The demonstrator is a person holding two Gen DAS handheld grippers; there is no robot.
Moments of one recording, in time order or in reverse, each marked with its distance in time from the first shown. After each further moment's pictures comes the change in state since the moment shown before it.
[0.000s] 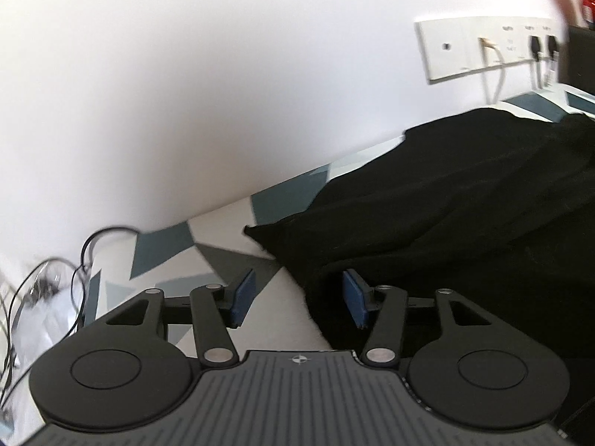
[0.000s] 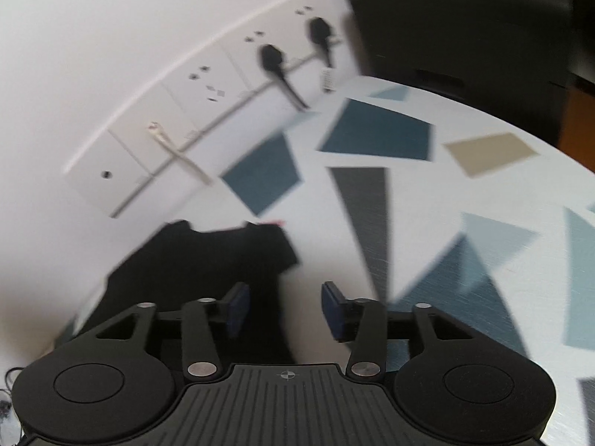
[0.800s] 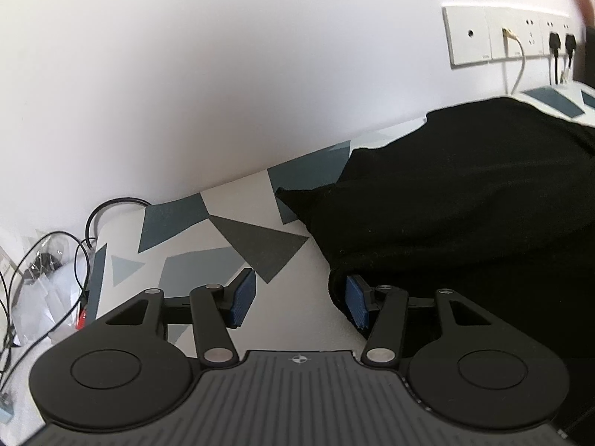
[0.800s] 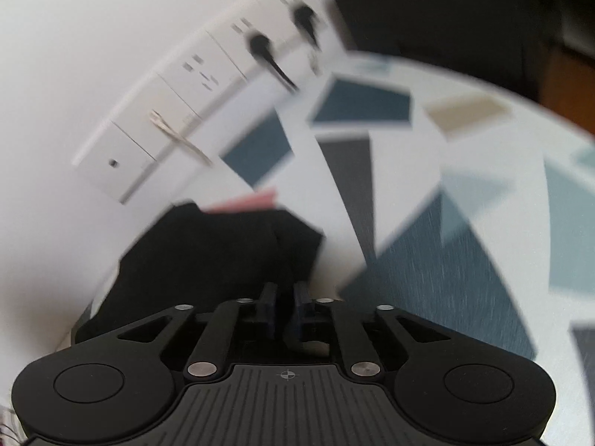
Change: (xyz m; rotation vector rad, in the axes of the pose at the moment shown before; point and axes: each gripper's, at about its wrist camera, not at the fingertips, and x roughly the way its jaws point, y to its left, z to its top) left arm 0.008 0.024 -0.008 -0.074 0.054 0.007; right arm -0.043 -0.014 -0.015 0.042 0.027 0.025
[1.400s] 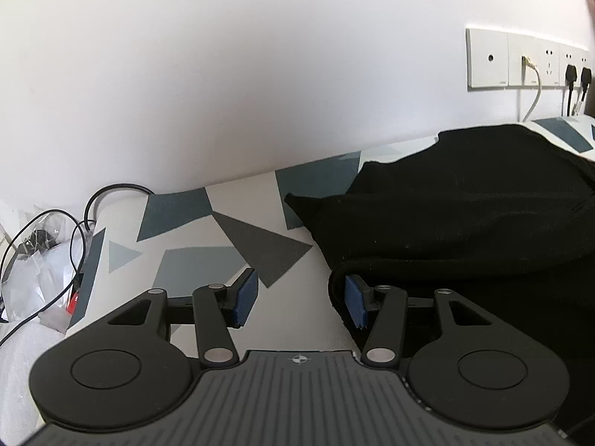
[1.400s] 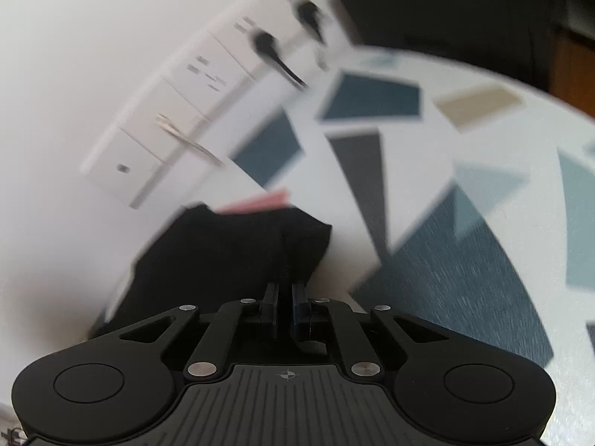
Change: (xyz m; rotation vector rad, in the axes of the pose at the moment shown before) left arm 0.001 0.009 0.001 -0.103 -0.016 -0.011; right arm 0.002 -0.002 0.003 0.044 -0.002 0.085
